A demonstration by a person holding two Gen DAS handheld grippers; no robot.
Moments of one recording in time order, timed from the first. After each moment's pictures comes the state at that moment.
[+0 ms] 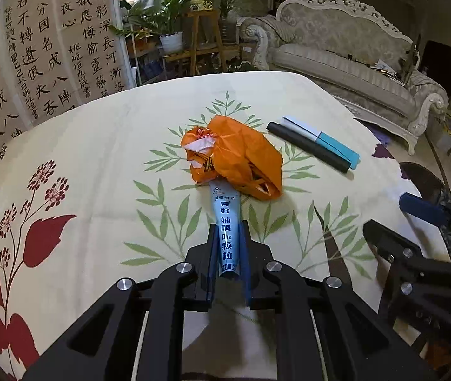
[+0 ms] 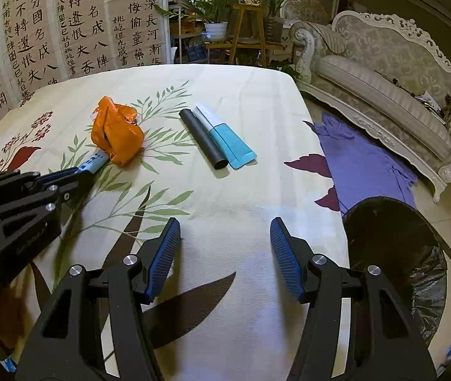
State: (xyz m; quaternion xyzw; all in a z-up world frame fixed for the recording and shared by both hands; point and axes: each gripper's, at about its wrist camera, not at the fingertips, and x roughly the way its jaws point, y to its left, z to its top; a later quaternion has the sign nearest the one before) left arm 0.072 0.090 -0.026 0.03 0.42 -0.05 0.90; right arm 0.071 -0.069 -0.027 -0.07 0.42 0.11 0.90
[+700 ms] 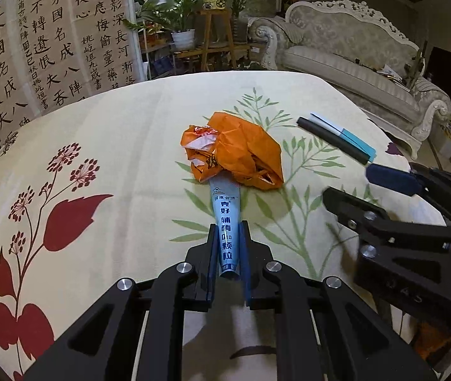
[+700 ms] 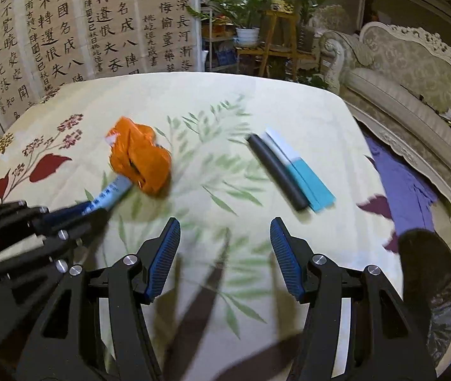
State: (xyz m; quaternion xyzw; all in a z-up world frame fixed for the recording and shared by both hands) left arm 0.060 0.126 -0.024 0.01 0.43 -0.04 0.90; right arm 0.088 -0.001 -0.018 -0.08 0.40 0.18 0.89
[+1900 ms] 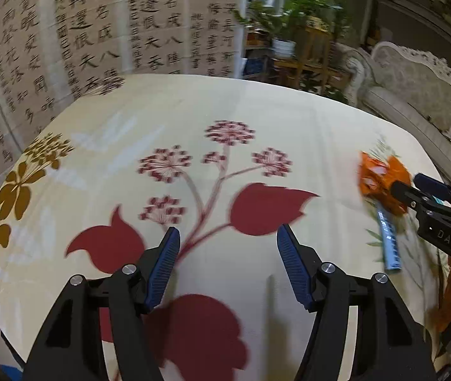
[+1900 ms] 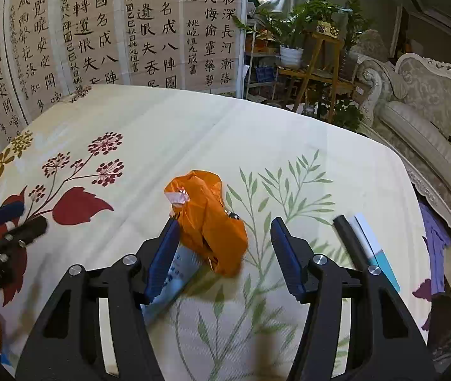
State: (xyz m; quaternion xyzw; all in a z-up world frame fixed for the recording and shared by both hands) left arm 0.026 0.277 -0.011 -0.09 0.41 0.12 0.90; right arm 0.120 0.084 -0.005 -0.12 0.38 0.24 0.89
